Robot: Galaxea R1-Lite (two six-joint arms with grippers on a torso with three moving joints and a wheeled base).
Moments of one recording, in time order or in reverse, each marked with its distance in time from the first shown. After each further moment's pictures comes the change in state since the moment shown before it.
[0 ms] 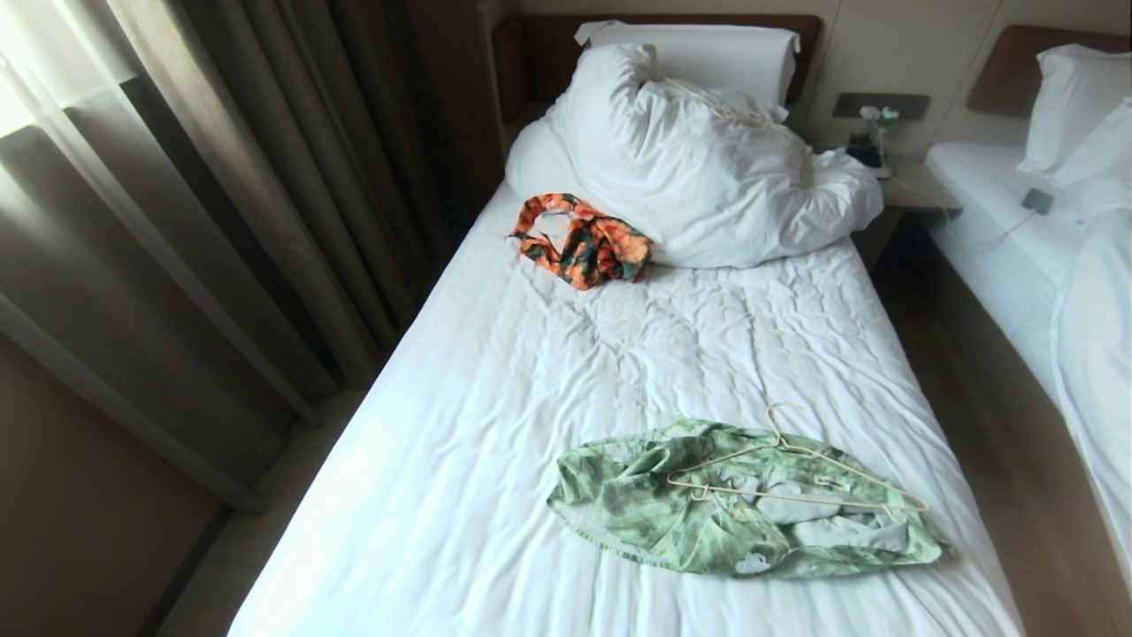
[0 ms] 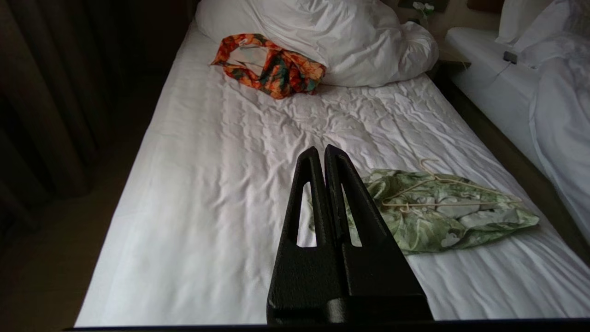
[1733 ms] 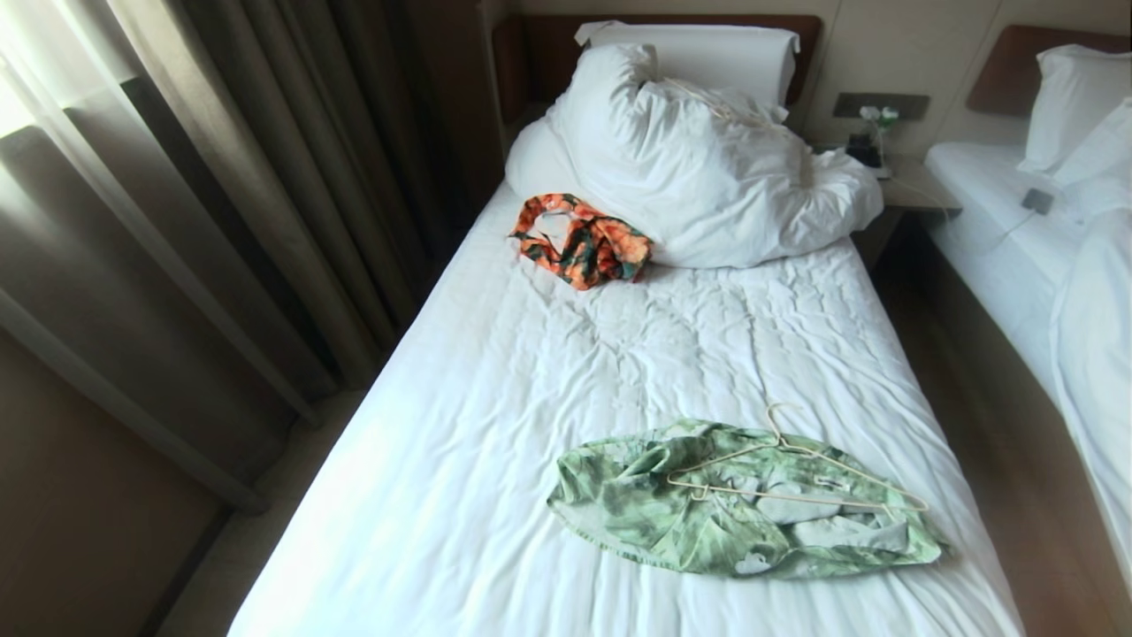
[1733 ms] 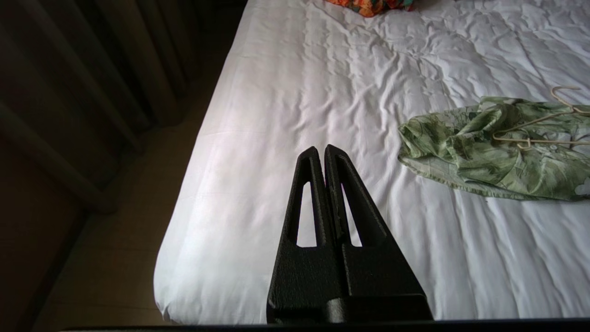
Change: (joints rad) left arm 0.001 -0.080 0.262 -0.001 0.223 0.146; right arm -0.062 -0.320 0.803 -0.668 0.095 -0.258
